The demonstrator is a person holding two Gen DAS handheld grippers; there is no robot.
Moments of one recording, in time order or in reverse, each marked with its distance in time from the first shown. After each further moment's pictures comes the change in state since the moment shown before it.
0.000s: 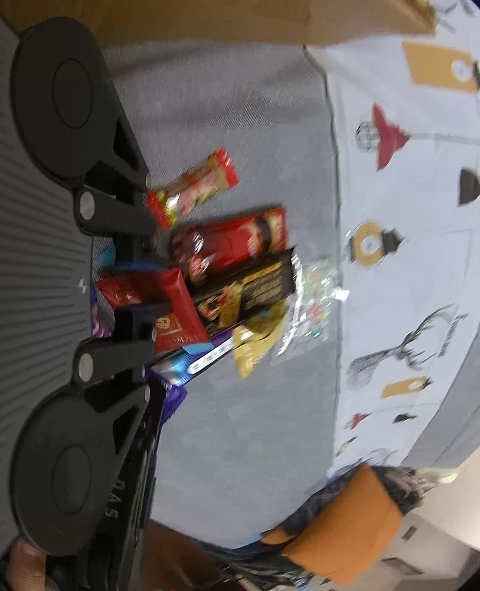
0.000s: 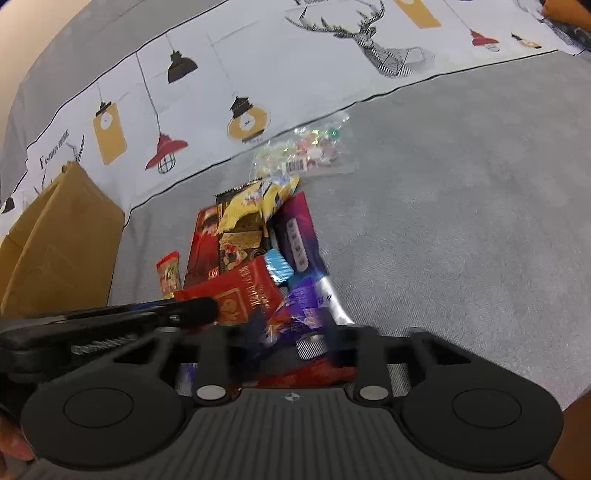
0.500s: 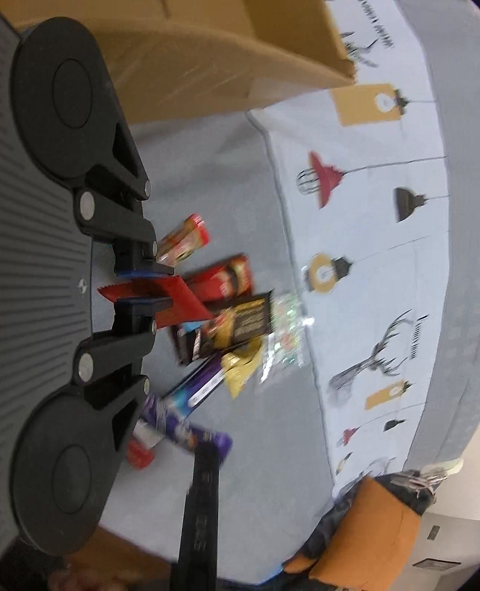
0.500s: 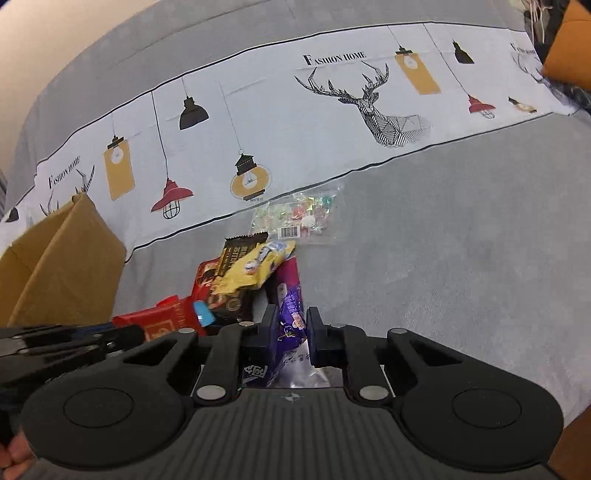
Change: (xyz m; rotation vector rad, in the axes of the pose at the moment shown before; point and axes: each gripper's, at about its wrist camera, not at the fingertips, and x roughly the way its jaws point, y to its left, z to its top) left arm -0.034 -0.013 -0.021 0.158 -0.090 0.166; right arm -0.023 -0.002 0.015 -0.083 -0.120 -0.020
